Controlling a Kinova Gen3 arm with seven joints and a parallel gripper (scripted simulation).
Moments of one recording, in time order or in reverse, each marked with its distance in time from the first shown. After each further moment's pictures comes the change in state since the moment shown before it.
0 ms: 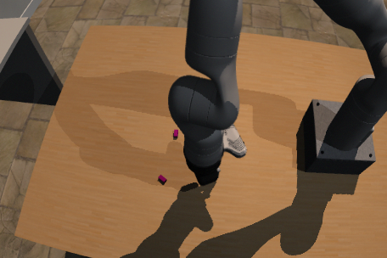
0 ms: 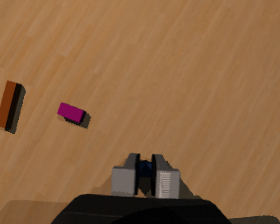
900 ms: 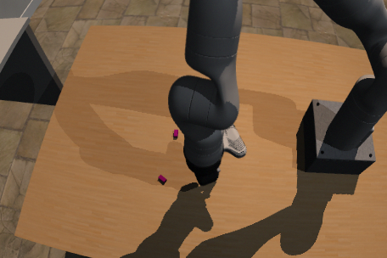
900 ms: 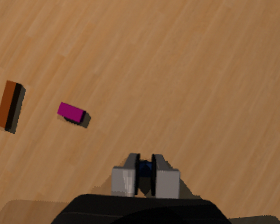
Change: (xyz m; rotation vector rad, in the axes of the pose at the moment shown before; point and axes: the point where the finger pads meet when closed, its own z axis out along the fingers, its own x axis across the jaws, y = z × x) arm 0.000 0.000 0.000 0.000 0.000 0.000
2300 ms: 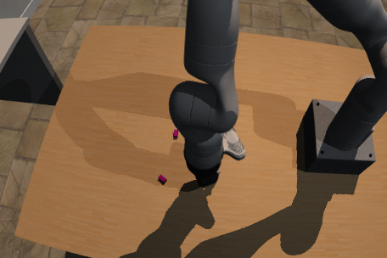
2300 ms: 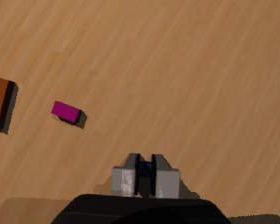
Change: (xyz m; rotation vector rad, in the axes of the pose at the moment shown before) arm 0.000 0.000 0.012 0.001 0.000 0.000
